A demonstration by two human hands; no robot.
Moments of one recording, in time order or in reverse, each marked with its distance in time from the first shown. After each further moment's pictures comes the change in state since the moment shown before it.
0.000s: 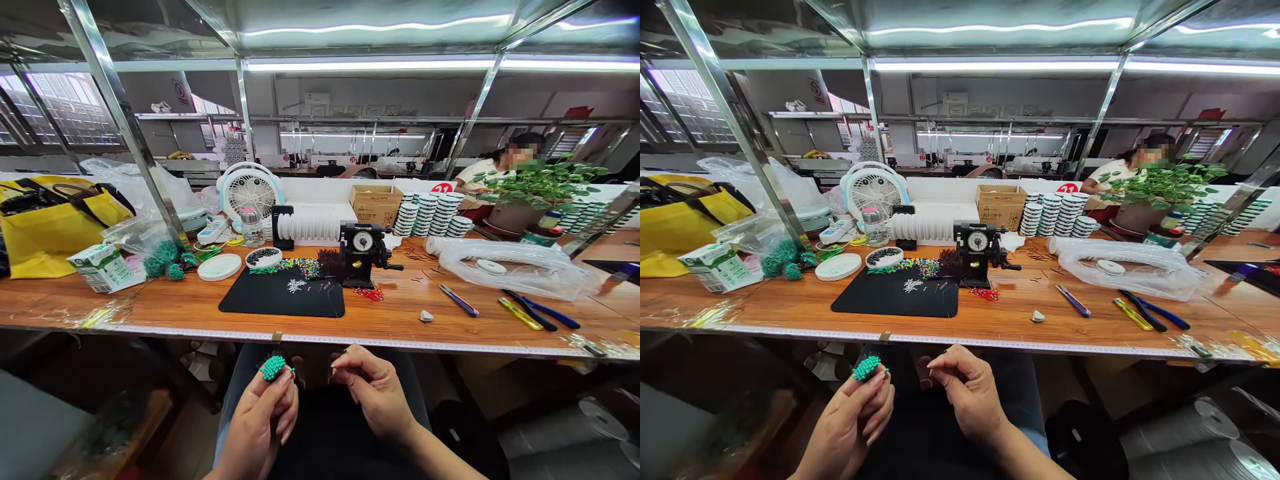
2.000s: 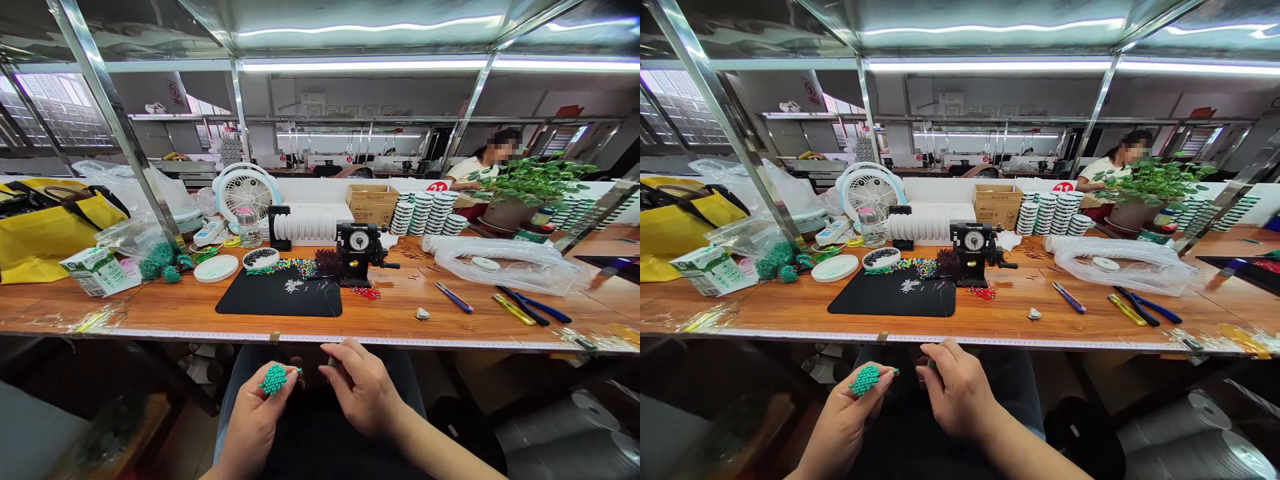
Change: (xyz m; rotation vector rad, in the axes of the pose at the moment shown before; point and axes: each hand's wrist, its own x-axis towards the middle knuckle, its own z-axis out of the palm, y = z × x) left_hand 0.003 0.003 -0.007 0.372 0.141 0.086; right_hand 0.007 -0.015 0.003 -0.739 -0.104 -0.404
